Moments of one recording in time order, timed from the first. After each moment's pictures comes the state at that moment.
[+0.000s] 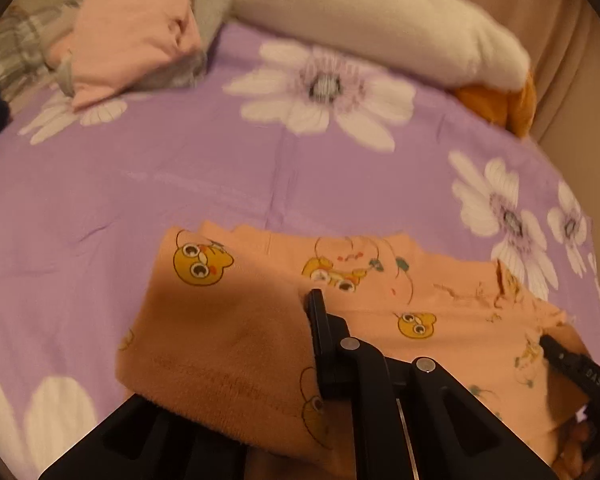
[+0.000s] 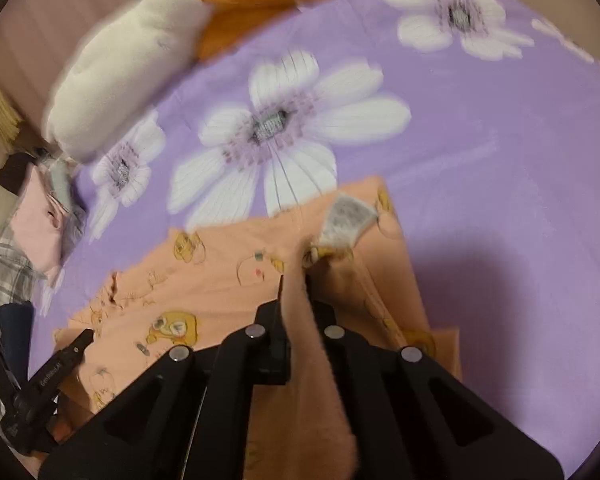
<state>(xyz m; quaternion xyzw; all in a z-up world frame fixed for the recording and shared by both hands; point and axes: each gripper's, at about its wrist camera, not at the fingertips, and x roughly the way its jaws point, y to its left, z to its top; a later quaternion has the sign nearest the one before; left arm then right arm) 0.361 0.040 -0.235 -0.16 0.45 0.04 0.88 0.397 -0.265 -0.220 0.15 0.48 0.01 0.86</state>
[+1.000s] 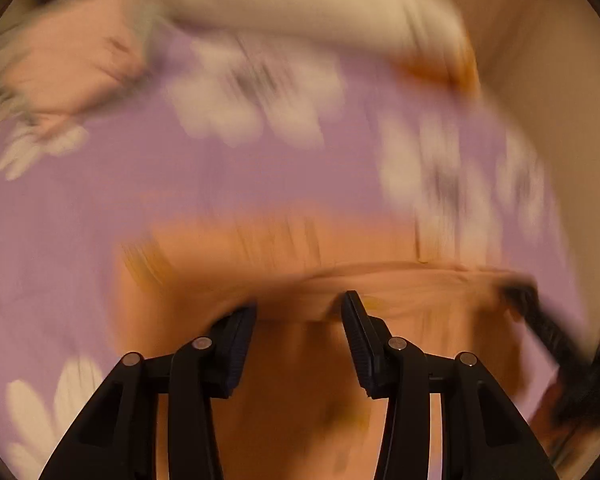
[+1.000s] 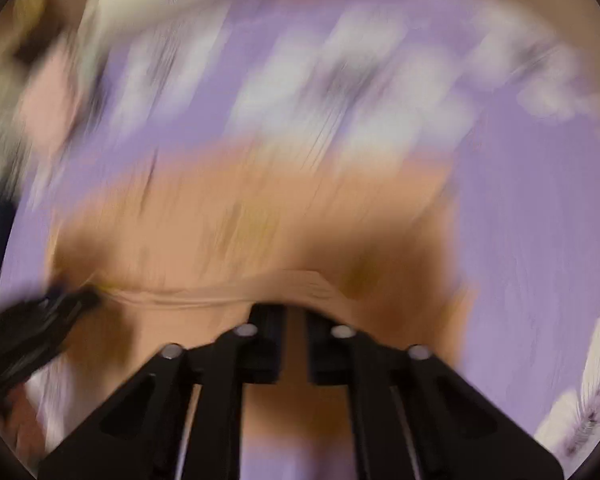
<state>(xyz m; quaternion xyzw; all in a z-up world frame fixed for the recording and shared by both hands) 0.329 0.038 -0.178 -0.18 0.42 0.00 0.89 0.369 -0.251 -0.175 0.06 0.39 -0.06 0.92</state>
